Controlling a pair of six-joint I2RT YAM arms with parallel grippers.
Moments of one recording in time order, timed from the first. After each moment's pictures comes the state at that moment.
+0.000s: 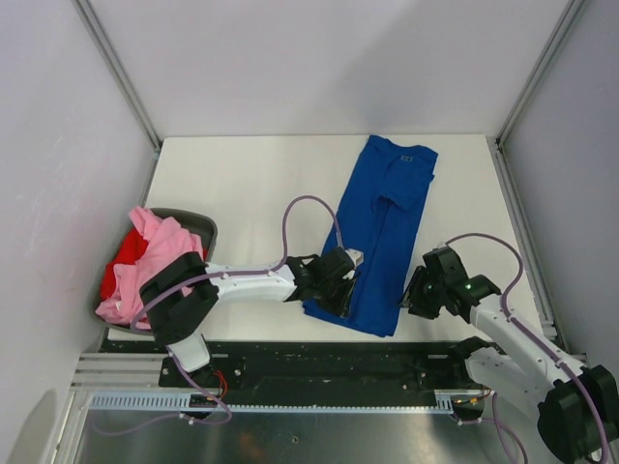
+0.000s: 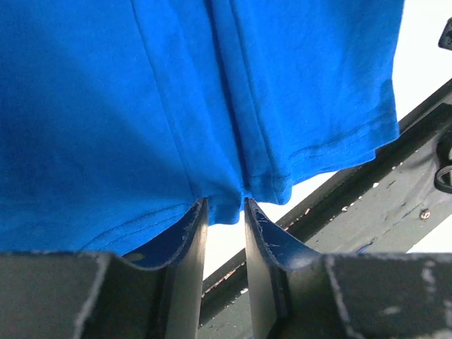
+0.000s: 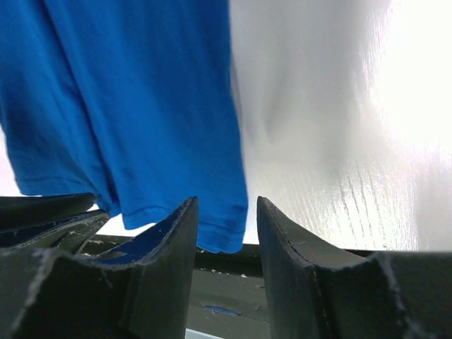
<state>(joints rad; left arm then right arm) -1.07 1.68 0.98 -0.31 0.12 -0.61 0.42 0.88 0.50 -0.68 -0.09 0.86</state>
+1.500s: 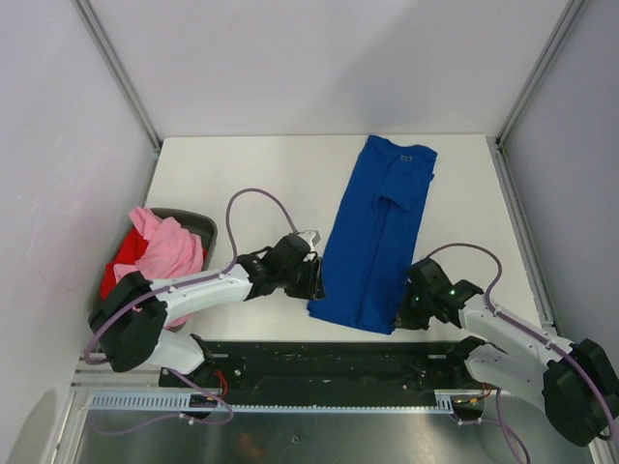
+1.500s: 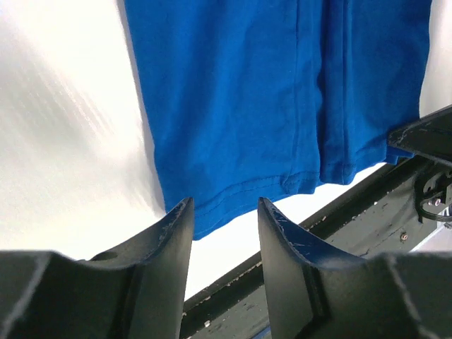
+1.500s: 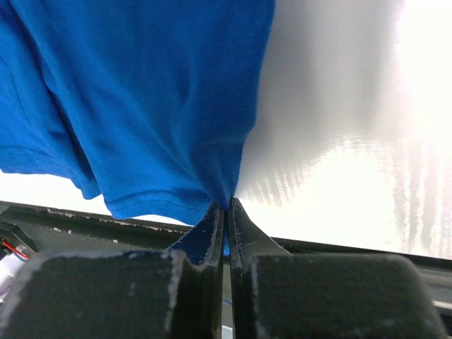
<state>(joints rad) -0.87 1.39 0.75 -0.26 0.11 -0.66 0.60 0.97 0.41 -0.58 -0.14 0.95</state>
